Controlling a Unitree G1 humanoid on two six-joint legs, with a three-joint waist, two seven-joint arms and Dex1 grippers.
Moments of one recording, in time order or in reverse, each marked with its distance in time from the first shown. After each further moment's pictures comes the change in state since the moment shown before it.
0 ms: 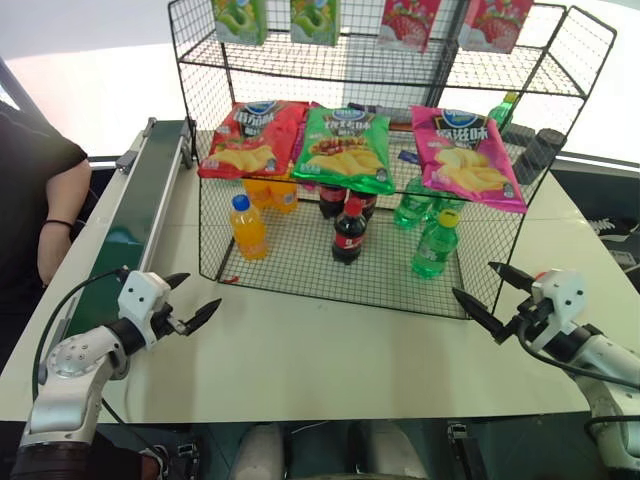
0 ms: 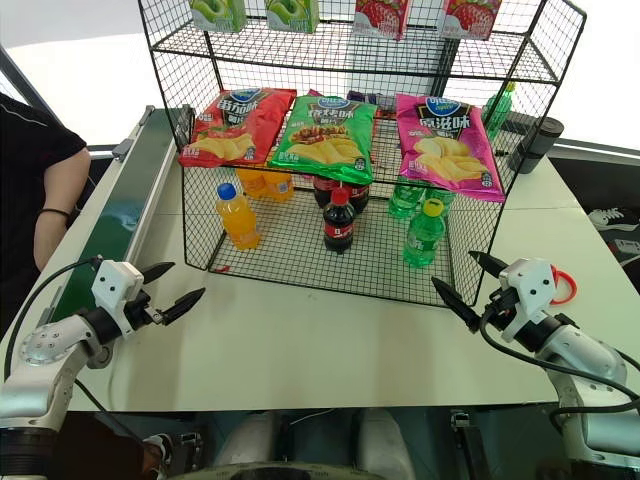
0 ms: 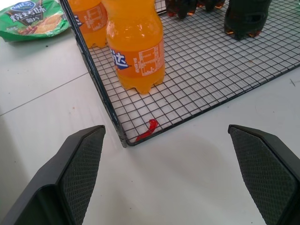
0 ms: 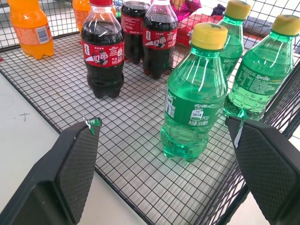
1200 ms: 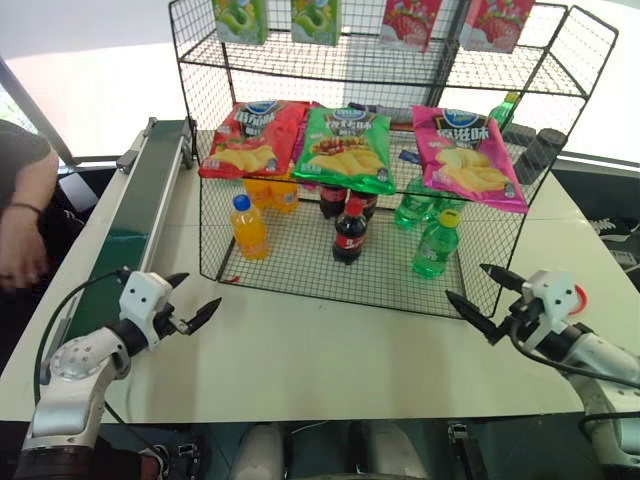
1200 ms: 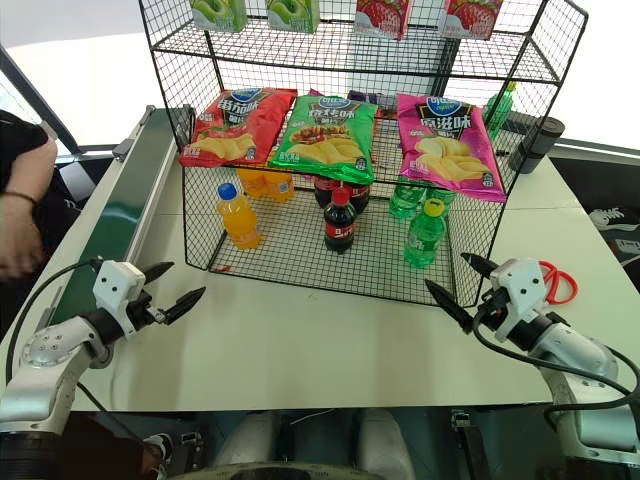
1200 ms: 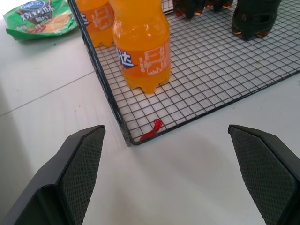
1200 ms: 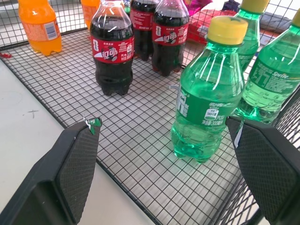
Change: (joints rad) left arm 0.016 -0.013 -0.001 -0.041 0.008 0.023 0.050; right arm -0.009 -0.001 0.034 -0.001 -0.018 0.014 0.001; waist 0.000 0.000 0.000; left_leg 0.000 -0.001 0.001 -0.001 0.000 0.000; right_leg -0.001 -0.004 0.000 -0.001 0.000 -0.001
